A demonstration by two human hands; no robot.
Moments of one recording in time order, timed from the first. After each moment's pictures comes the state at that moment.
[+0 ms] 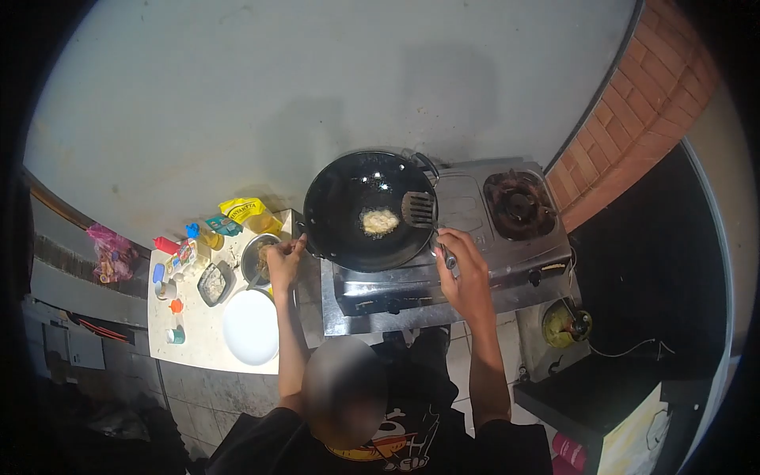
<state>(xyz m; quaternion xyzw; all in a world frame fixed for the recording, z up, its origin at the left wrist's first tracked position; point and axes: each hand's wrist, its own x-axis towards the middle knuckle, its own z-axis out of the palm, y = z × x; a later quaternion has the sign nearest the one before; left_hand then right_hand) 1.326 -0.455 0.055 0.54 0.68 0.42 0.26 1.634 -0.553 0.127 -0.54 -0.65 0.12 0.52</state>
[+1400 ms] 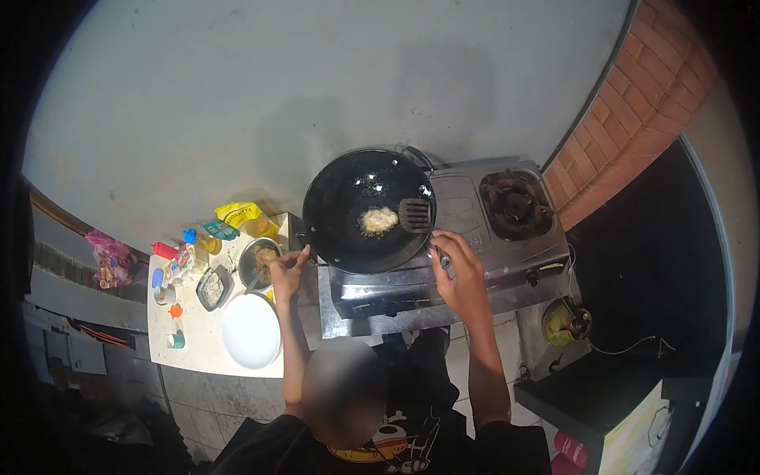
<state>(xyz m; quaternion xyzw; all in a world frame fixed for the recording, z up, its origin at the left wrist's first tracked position) 1.331 -0.467 0.037 0.51 0.66 0.44 0.33 1.640 -0.548 0.121 -0.54 -0.65 0.13 0.51</state>
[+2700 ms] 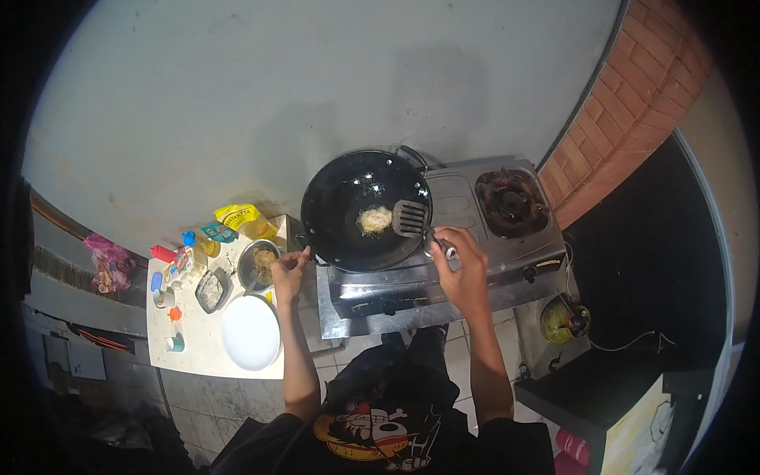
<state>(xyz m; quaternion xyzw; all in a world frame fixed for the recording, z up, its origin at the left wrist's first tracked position) 1.328 -0.467 0.030 0.52 0.66 0.42 0.36 1.642 -0.549 0.119 -0.55 -0.59 0.17 0.57</state>
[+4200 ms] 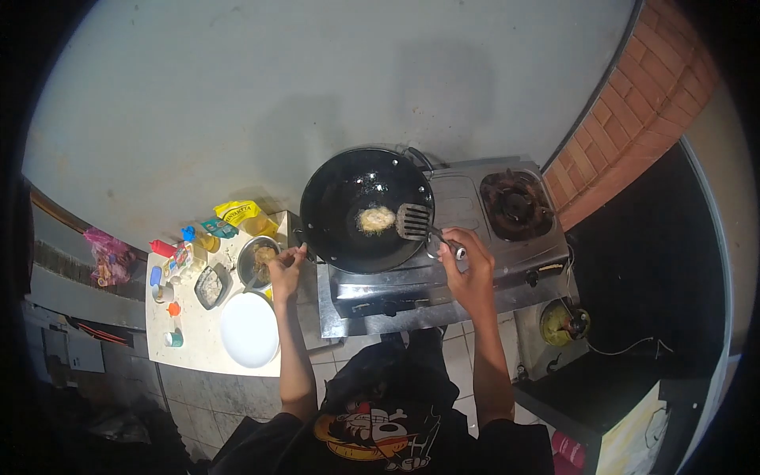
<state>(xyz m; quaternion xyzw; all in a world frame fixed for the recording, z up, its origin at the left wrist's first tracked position) 1.328 -0.461 0.030 0.52 0.60 0.49 0.36 1.648 -0.540 0.112 -0.53 -0.58 0.20 0.58</state>
